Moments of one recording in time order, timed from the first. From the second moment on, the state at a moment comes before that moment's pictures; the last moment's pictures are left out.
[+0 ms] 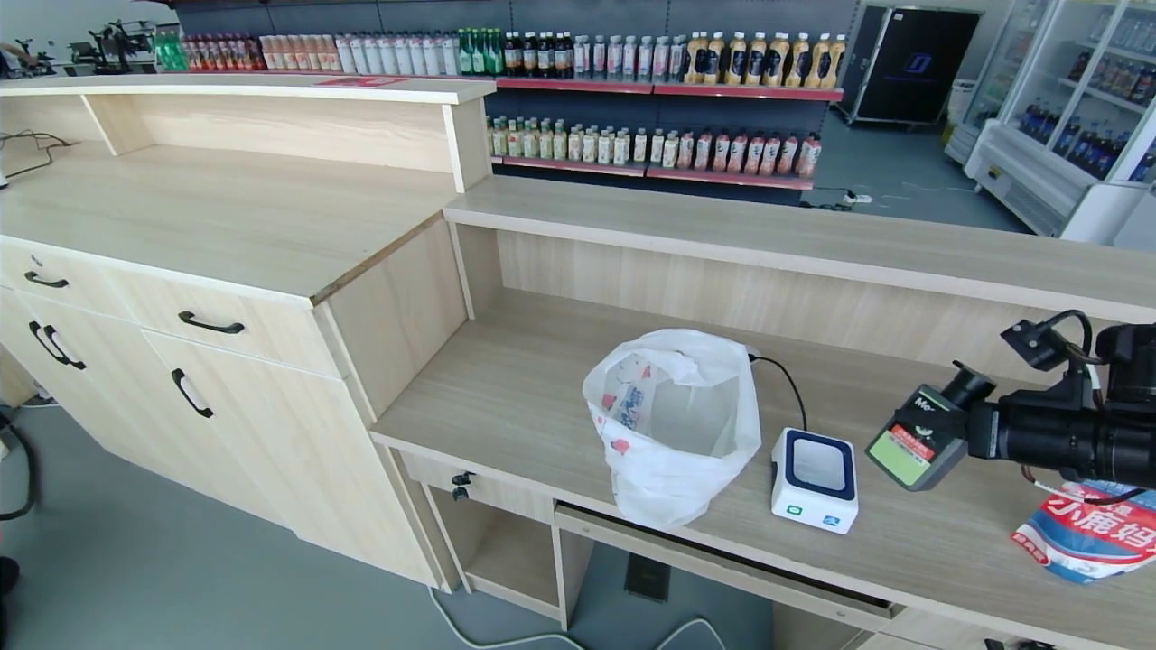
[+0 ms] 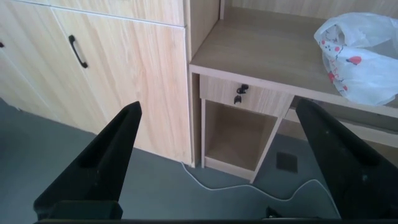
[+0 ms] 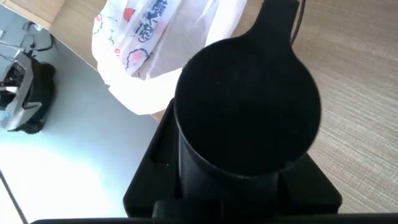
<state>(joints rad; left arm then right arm) 0.00 0.00 0.00 0.00 0.00 0.01 -0.27 1.80 -0.71 -0.52 0.72 -0.07</state>
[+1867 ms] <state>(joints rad) 0.00 0.00 0.00 0.00 0.00 0.01 -0.27 1.94 -0.73 -0.59 0.74 -0.19</state>
